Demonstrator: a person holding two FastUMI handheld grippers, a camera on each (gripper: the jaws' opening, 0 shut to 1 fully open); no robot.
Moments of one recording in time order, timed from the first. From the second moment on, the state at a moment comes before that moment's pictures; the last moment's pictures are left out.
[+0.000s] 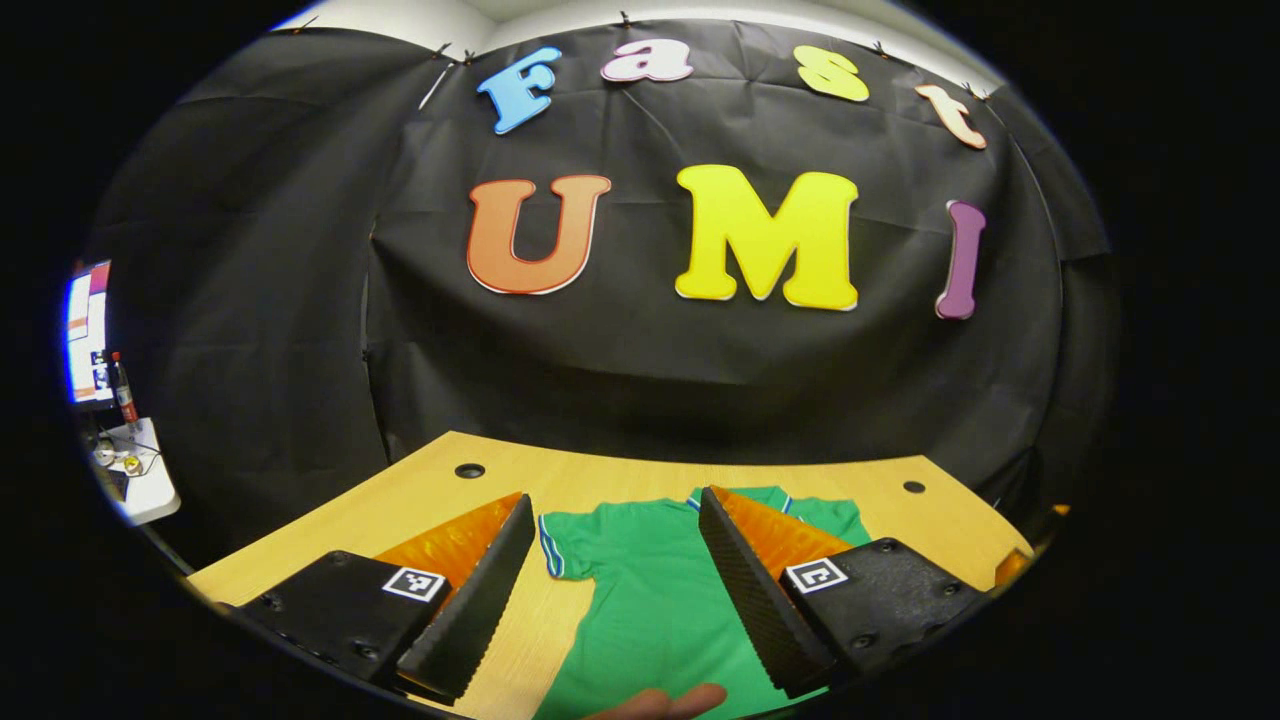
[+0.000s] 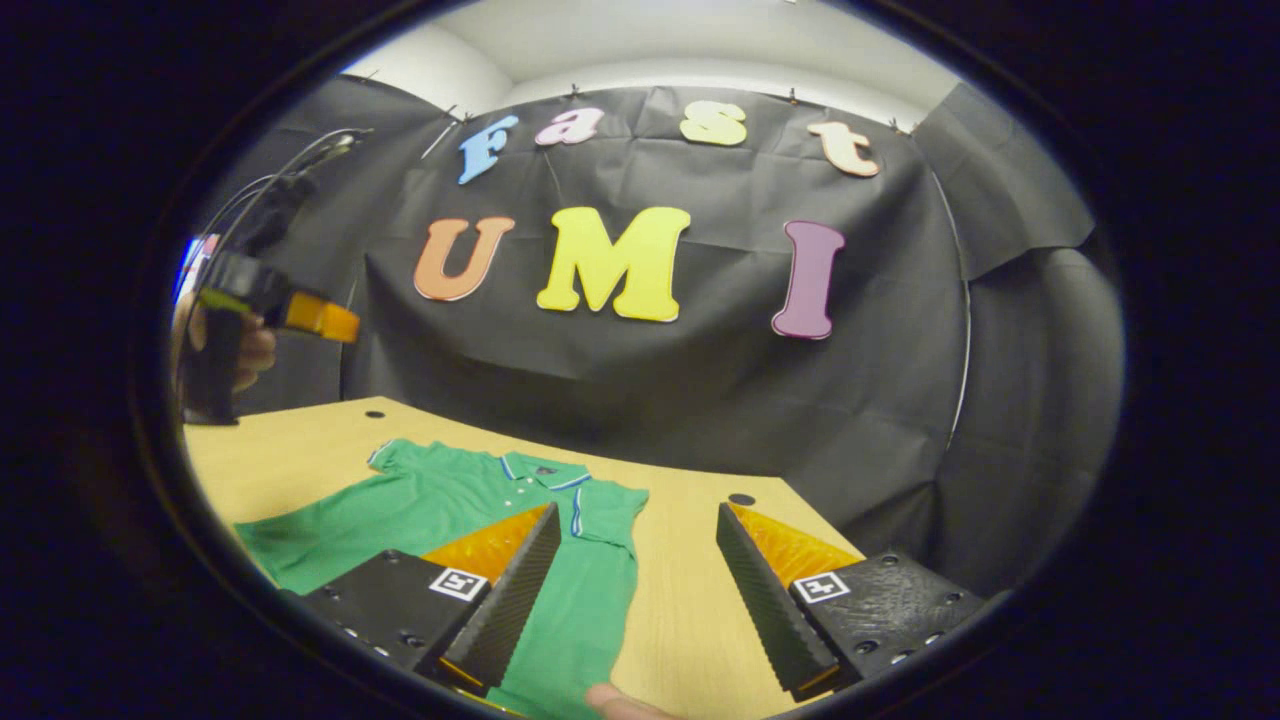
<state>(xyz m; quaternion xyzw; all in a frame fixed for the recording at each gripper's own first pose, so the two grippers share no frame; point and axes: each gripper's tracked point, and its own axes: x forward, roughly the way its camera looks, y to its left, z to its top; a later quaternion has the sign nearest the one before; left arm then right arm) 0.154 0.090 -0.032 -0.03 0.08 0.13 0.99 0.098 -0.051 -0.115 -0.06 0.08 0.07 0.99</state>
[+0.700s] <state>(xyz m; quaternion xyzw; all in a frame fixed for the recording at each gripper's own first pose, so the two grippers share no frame) 0.277 0.213 -0.228 -0.07 0.25 0.17 0.95 0.074 -0.067 -0.107 -0.02 0.06 0.05 1.00</state>
